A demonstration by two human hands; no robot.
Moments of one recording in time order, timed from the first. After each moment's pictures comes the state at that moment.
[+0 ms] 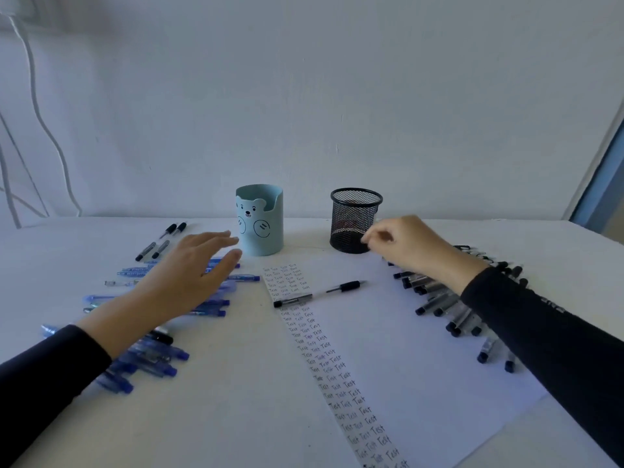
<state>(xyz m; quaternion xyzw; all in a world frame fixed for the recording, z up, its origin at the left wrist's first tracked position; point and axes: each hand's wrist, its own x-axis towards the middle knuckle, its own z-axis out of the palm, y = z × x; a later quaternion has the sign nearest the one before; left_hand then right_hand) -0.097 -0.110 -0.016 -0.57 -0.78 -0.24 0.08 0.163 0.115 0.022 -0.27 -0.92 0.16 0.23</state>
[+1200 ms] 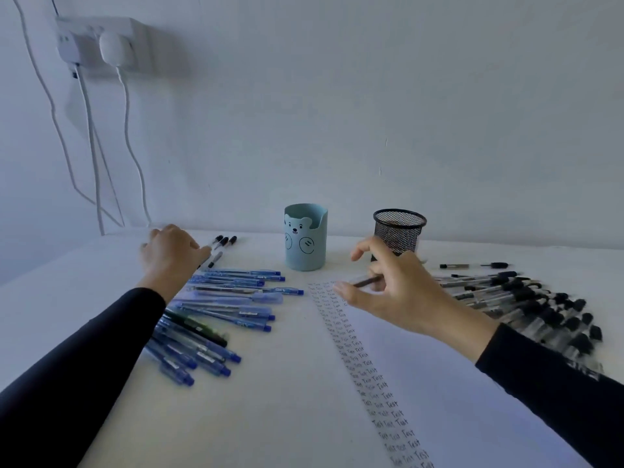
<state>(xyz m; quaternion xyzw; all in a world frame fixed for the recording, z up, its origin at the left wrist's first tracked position) -0.195 -0.122 0.000 -0.24 -0.93 -0.21 0.18 0.134 0.039 0.009 -0.13 -0.92 0.21 0.29</state>
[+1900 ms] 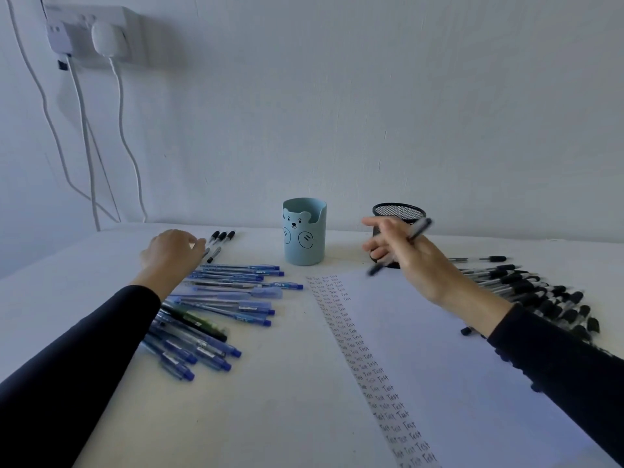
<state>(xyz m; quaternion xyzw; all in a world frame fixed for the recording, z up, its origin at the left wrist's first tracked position) -0.209 -0.126 -0.011 -0.26 -0.93 -0.22 0.12 0.133 0.055 0.024 -0.18 -0.83 0.43 0.32</state>
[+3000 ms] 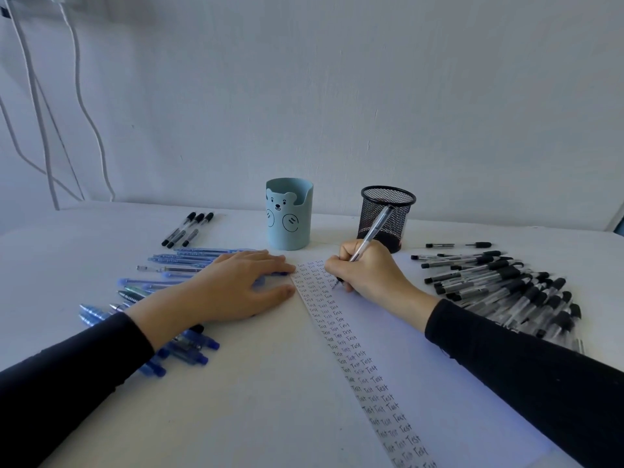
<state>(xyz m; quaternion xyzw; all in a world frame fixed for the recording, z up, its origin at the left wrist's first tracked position) -0.081 -0.107 -0.020 -0.62 -0.78 -0.12 -0.03 0.094 0.045 -0.016 -0.24 -0.82 0.42 0.30</state>
